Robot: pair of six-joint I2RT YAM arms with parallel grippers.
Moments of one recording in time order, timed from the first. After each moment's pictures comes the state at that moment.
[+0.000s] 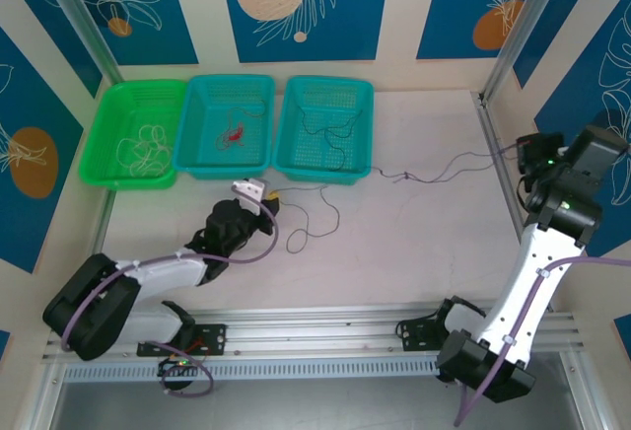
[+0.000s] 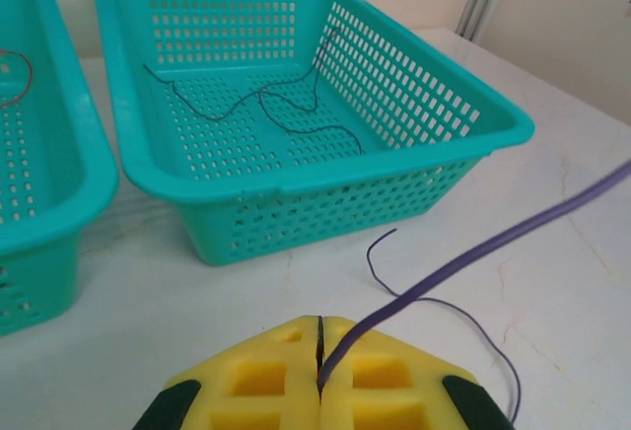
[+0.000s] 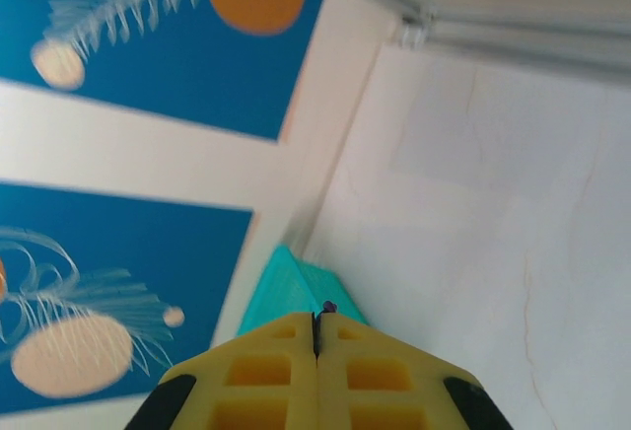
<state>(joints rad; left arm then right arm) -0.62 1.24 0.36 0.65 -0.02 -0.18 -0.53 0.98 1.33 -0.85 -0.36 0.96</state>
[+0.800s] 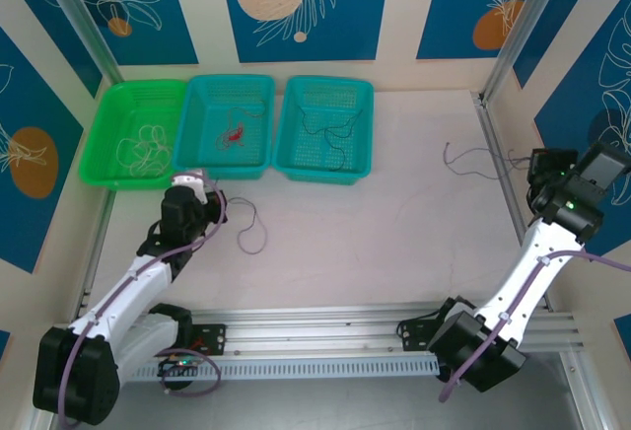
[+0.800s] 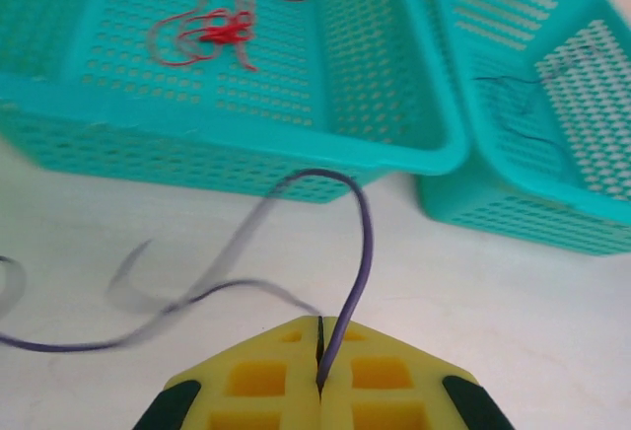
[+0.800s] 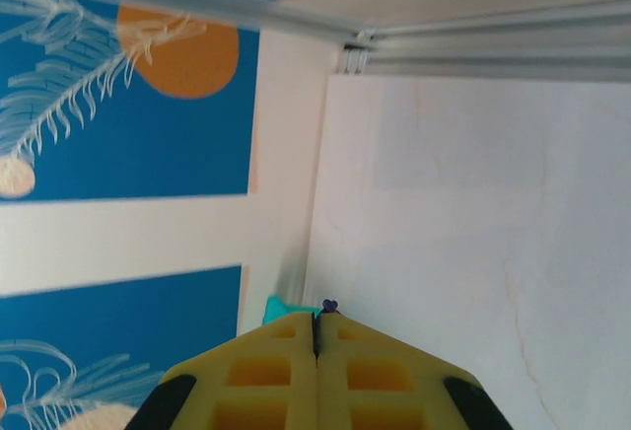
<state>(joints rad) -0.24 0.93 0.45 0.02 0.07 -0.39 -0.70 1.00 1.21 -0.75 -0.43 1.07</state>
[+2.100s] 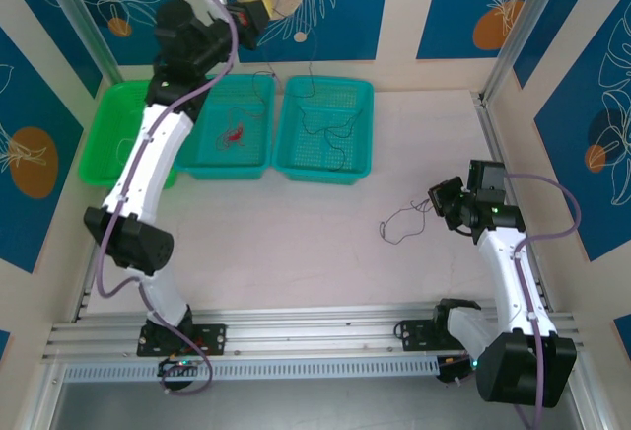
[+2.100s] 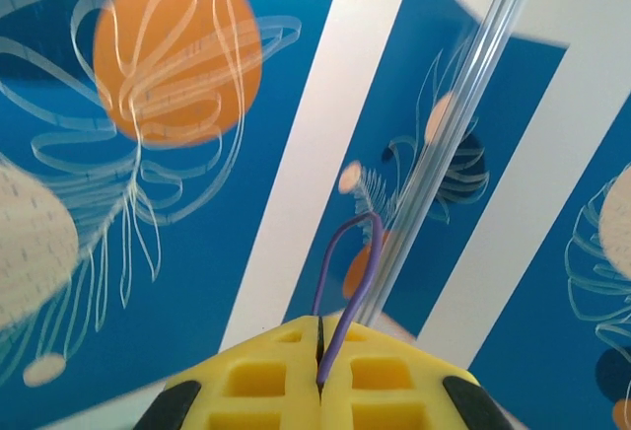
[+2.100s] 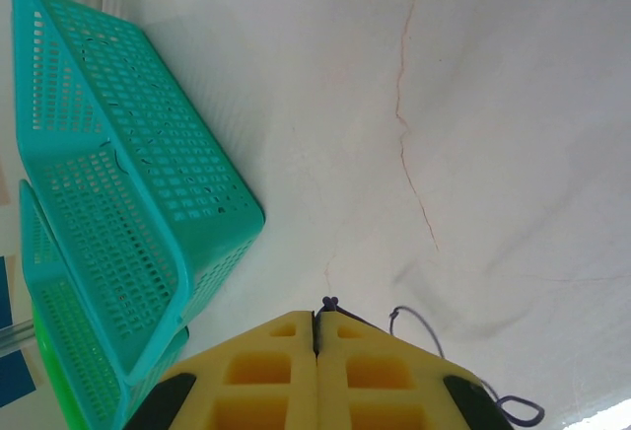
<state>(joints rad) -0.32 1.83 2.10 -0.11 0.45 -0.41 -0.11 0.97 0.80 -0.70 -0.29 1.05</state>
